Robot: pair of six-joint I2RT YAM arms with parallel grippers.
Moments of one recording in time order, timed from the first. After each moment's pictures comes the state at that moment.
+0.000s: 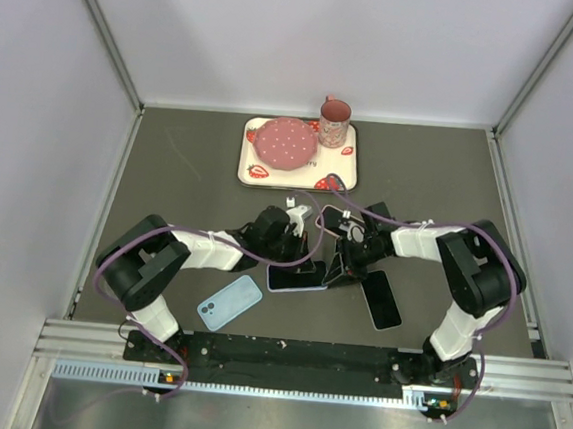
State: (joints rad) left arm -0.76 1.66 0.69 0.27 0.38 -0.55; right arm 0.48 1.74 0.77 -0.27 -0.77 0.47
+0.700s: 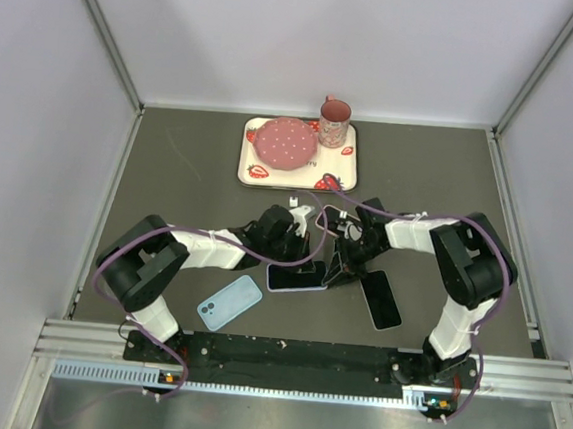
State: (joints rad) left arm -0.78 1.65 0.73 0.20 0.35 -0.52; right arm 0.48 1.82 0.86 -0.40 -0.76 0.47
